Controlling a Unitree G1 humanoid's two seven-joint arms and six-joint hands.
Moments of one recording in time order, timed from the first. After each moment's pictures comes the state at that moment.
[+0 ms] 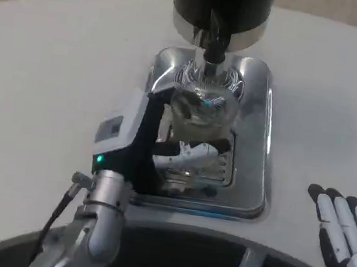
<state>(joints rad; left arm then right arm) -0.72 0.18 -0.21 0.80 0.62 -0.38 0.56 0.53 -0.18 0.03 -0.76 -1.12 -0.06 0.00</state>
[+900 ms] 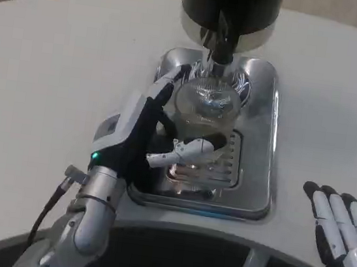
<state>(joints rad) -0.74 0.23 -0.22 0.84 0.50 -0.47 0.42 0.50 -0.20 0.03 -0.75 -1.11 -0.05 0.02</state>
